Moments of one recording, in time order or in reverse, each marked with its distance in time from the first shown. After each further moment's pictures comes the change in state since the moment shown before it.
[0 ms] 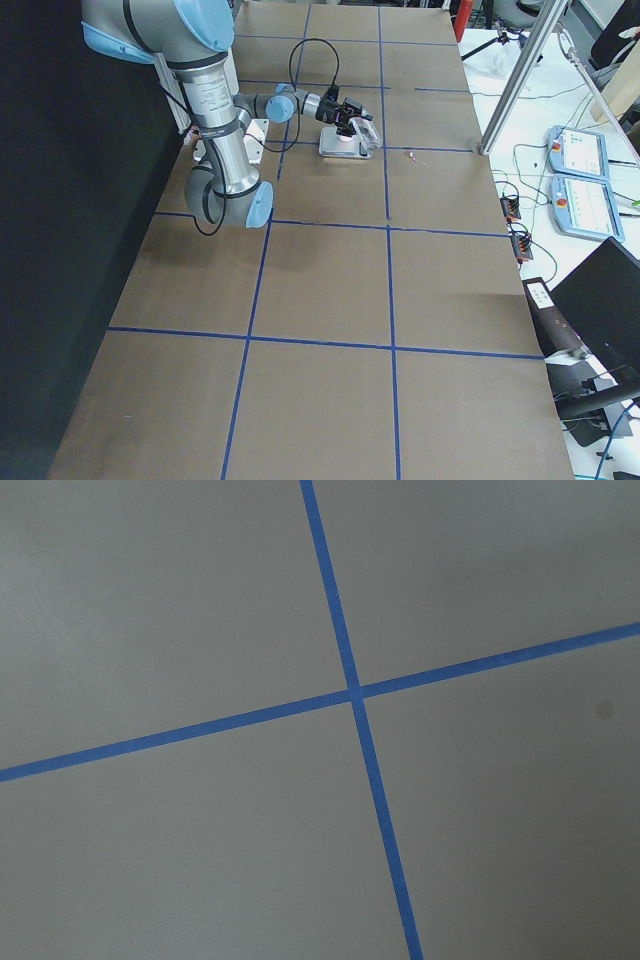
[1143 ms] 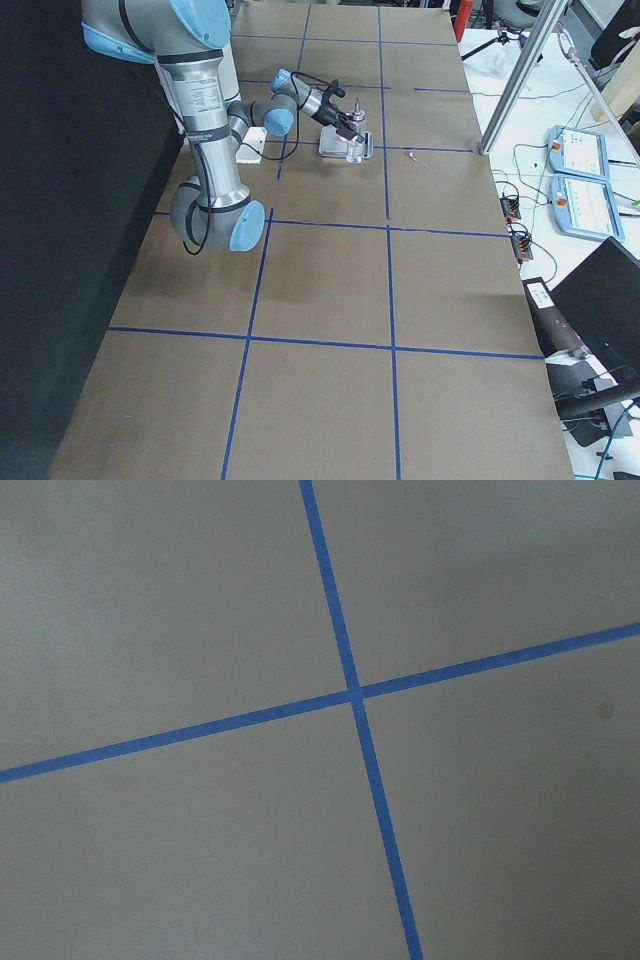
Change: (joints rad) left arm 0.000 0.000 0.000 0.000 0.000 0.001; right arm 0.083 -0.221 0.204 0.490 0.458 0.661
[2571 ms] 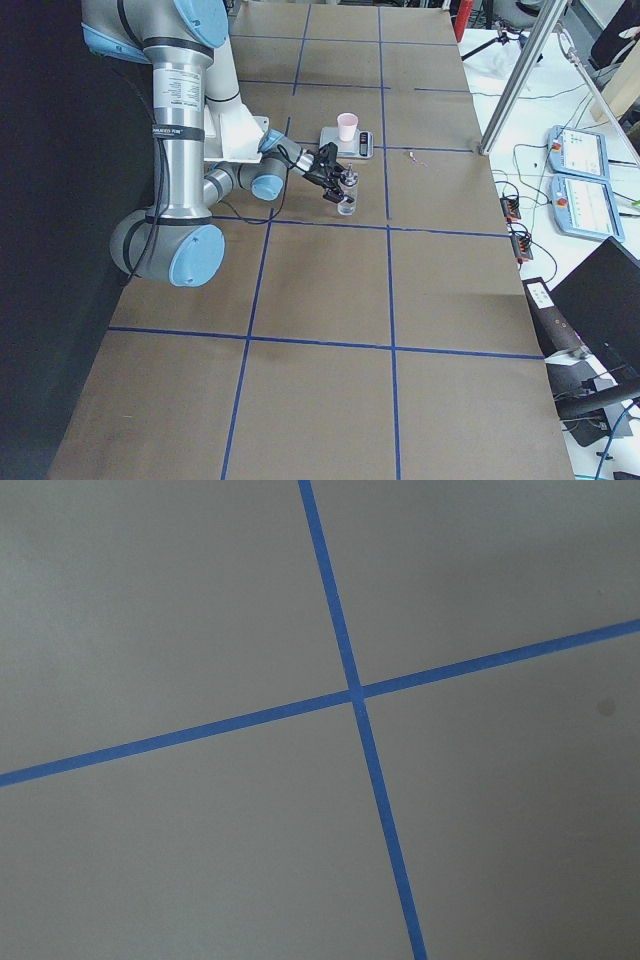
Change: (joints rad) left arm 0.000 0.000 0.003 -0.002 0.003 0.010; right arm 0.013 -0.376 -0.047 0.392 0.025 0.267
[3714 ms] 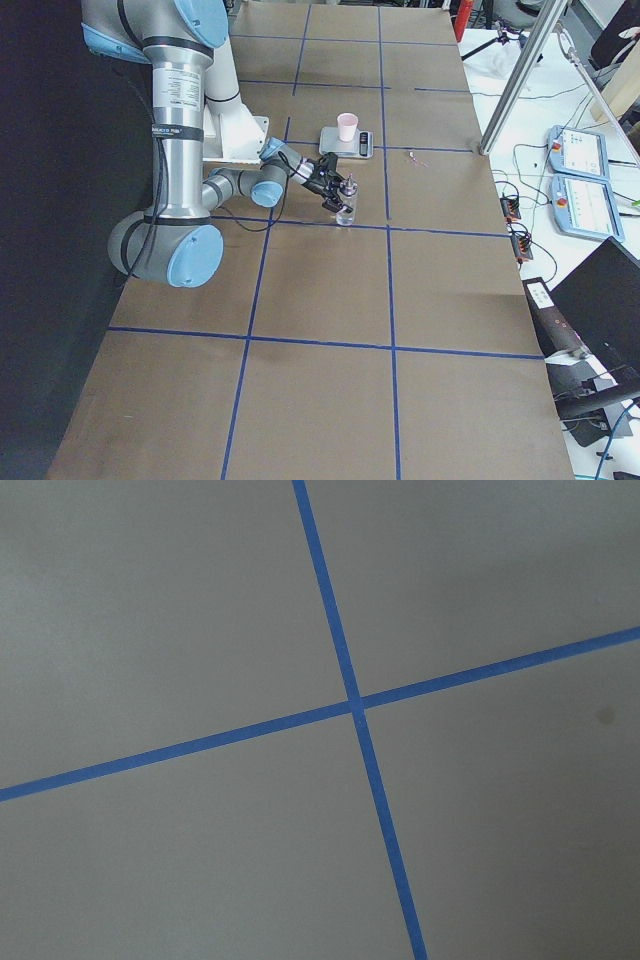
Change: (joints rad) left arm 0.002 -0.001 0.006 -0.033 0.000 -0.009; right arm -0.002 -0.008 -0.038 -0.009 -0.001 0.003
